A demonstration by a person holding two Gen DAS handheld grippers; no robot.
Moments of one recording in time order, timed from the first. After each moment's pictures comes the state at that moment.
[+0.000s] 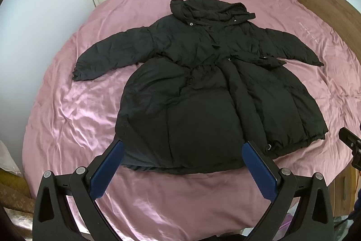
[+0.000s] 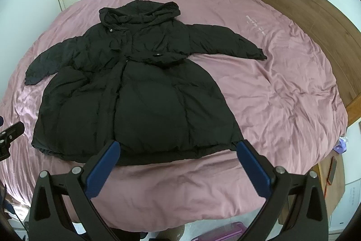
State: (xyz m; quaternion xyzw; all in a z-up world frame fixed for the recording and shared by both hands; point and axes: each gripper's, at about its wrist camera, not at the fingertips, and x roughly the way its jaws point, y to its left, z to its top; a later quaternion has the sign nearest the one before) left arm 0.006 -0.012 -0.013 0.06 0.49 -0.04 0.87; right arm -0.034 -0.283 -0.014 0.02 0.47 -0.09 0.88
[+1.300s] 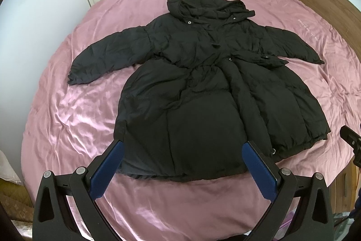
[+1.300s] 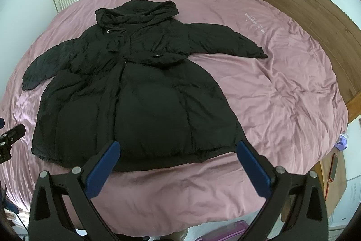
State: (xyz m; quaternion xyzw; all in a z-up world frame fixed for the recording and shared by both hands) left arm 0.031 -0.008 -0.017 0.06 0.50 -0.05 0.86; right arm -0.027 -0.287 -0.029 0.02 0.48 -0.10 0.87
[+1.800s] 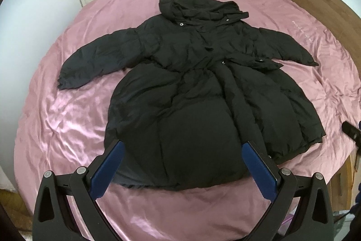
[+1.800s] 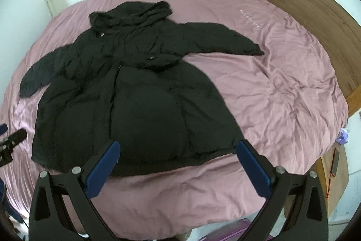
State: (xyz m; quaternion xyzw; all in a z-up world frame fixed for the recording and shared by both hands) left arm 0.052 -0.011 -0.020 0.05 0.50 -0.09 0.86; right arm -0.017 -0.301 -0.021 0.05 0.47 -0.12 0.87
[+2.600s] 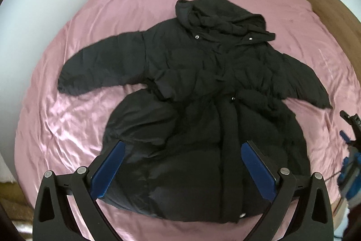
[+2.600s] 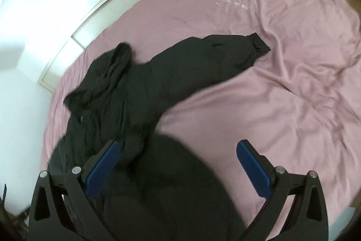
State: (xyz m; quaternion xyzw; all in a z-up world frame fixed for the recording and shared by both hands) left arm 0.183 -0.043 0.014 -0.02 0.55 0.00 0.83; right arm 0.159 -0.543 -0.074 0.31 0.42 -0.09 0.85
